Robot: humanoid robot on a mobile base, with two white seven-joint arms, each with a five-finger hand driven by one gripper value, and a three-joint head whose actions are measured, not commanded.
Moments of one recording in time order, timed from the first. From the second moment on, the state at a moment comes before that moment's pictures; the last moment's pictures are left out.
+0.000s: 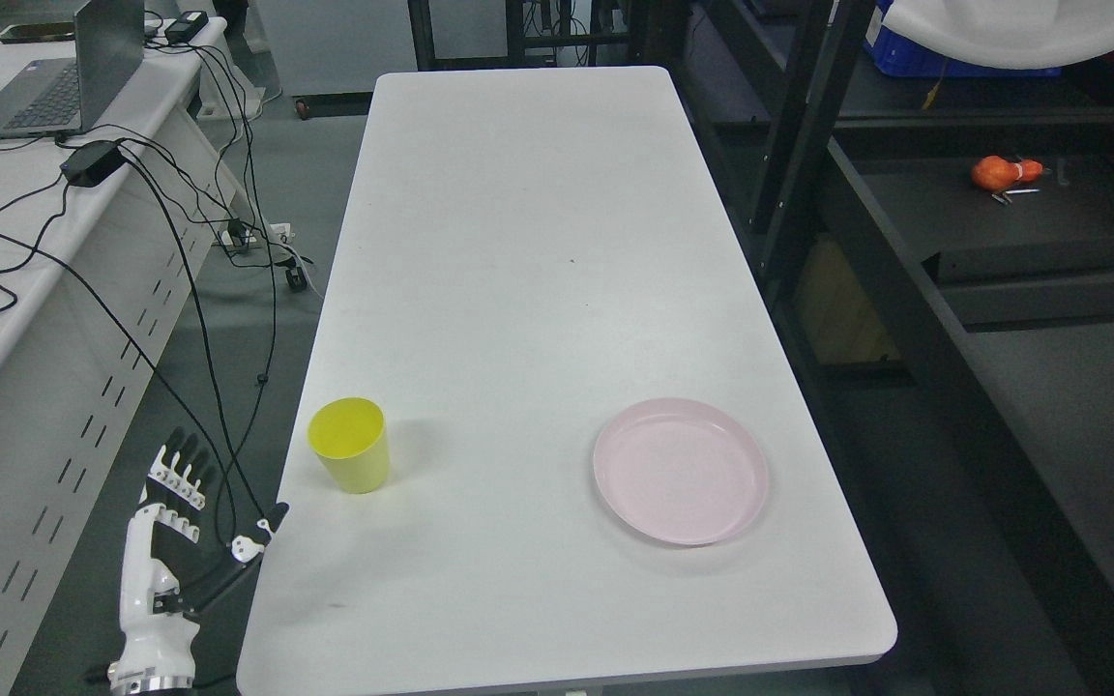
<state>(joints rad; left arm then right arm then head) 0.15 0.01 0.20 -1.73 0.19 -0.26 0.03 0.00 0.00 0.00 -0.24 0.00 0.09 -0.12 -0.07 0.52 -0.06</state>
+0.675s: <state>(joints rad) 0.12 0.01 0.13 -1.68 0.40 -0.19 -0.01 0.00 0.00 0.00 -0.24 0.00 0.09 -0.12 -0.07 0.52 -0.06</state>
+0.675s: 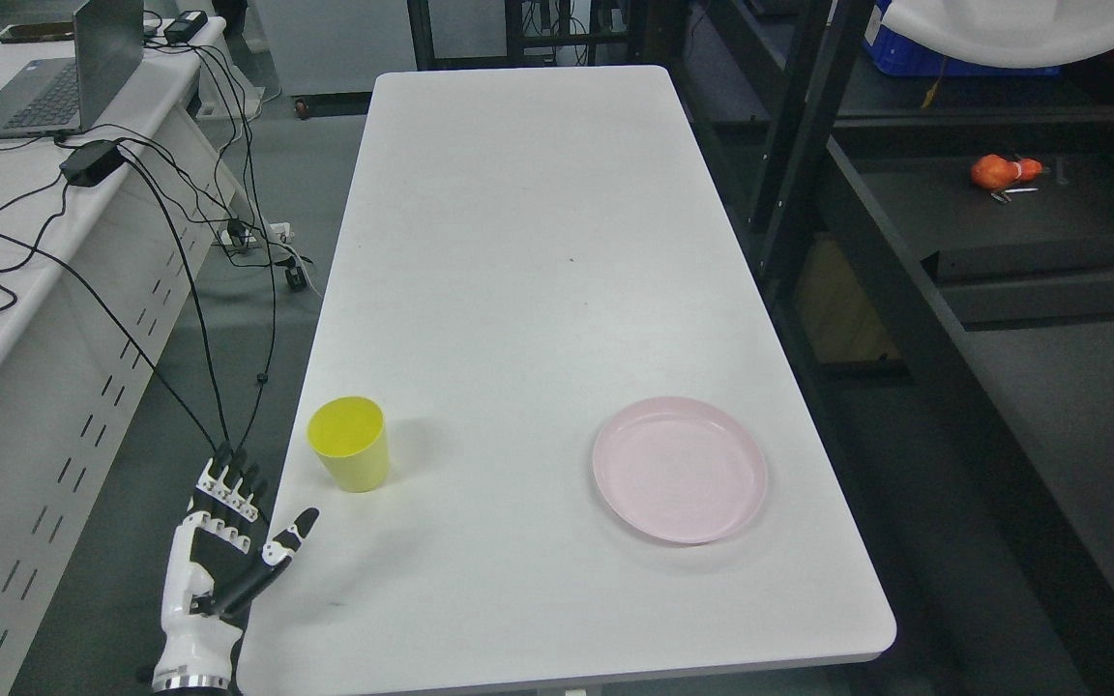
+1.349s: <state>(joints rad) -0.02 0.00 0.13 -1.63 0.34 -0.07 -0.01 0.00 0.00 0.00 -0.24 0.00 0.09 -0.12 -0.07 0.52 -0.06</state>
